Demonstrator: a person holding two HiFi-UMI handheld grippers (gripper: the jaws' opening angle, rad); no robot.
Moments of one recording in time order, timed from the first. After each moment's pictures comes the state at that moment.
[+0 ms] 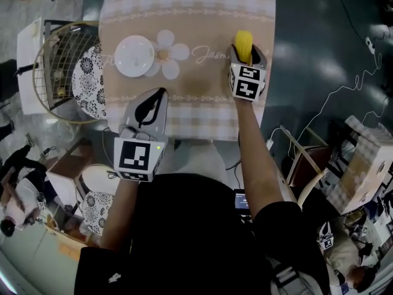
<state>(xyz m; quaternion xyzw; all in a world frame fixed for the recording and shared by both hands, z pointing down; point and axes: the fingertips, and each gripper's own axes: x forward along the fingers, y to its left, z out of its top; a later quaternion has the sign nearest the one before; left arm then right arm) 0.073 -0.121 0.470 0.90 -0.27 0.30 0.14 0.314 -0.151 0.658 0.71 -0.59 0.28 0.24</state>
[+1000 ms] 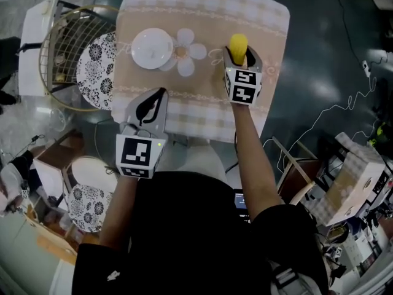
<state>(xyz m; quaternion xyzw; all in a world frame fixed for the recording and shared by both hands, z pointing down) 0.012 -0.122 0.463 0.89 -0.32 0.29 0.15 0.232 -0.189 0.611 0.67 -0.66 0.24 0.24</state>
